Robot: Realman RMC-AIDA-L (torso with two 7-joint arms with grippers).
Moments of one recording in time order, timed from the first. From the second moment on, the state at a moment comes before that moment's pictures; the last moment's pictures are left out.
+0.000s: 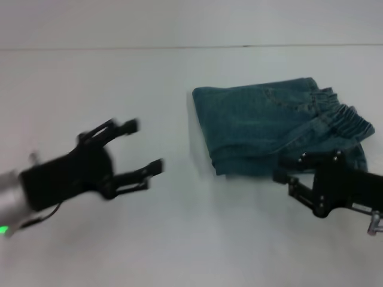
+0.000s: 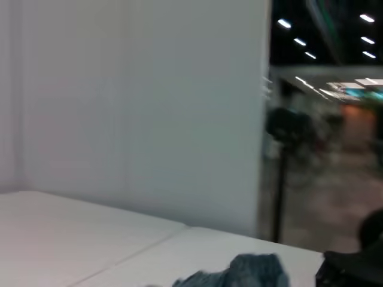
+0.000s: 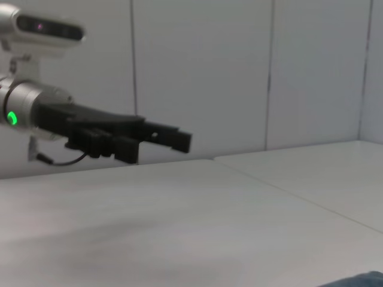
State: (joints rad) left arm -0.28 -2.16 0.88 0.71 1.62 1.57 -1.07; right arm 0.29 2.08 -0.92 -0.58 -1.64 -1.50 0.88
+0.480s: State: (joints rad) left arm -0.16 -2.15 0.63 0.54 1.73 1.67 -0.82; right arm 0.33 2.09 -0.99 -0.49 -1.65 -1.49 0.76
